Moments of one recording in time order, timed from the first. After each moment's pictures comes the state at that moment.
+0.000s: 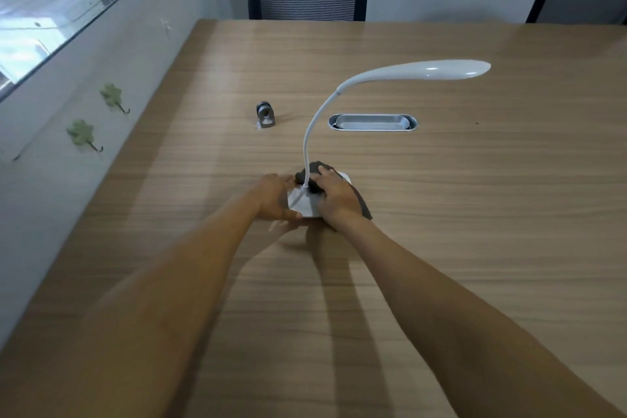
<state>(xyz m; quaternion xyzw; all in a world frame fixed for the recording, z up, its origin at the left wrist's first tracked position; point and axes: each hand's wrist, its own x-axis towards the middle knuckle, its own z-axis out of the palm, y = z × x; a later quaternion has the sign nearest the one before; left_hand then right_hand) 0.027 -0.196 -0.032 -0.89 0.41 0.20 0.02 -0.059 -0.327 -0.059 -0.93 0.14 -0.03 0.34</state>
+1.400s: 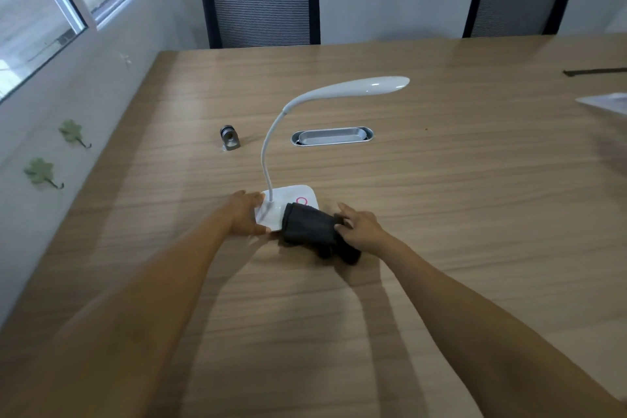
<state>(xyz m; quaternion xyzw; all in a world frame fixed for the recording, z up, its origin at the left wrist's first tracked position) 0.011 -0.204 -0.011 -0.90 0.36 0.22 0.04 -0.147 -0.400 -0.060 -0.88 0.30 0.11 0.34</state>
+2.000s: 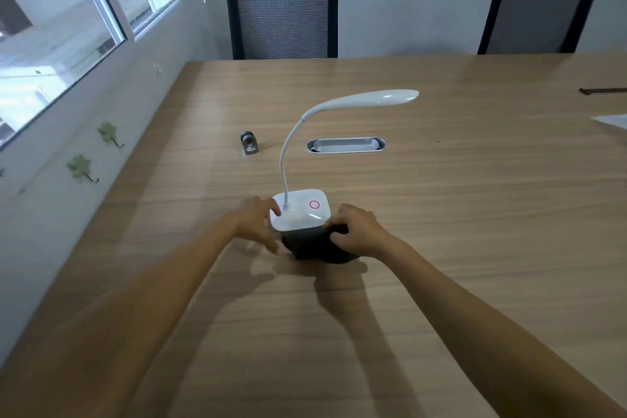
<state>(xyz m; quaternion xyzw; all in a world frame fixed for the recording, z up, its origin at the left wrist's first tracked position) -0.012 -0.183 0.011 -0.90 0.34 0.26 -0.06 -0.155 -0.361 0.002 -0.95 0.12 0.07 0.27</state>
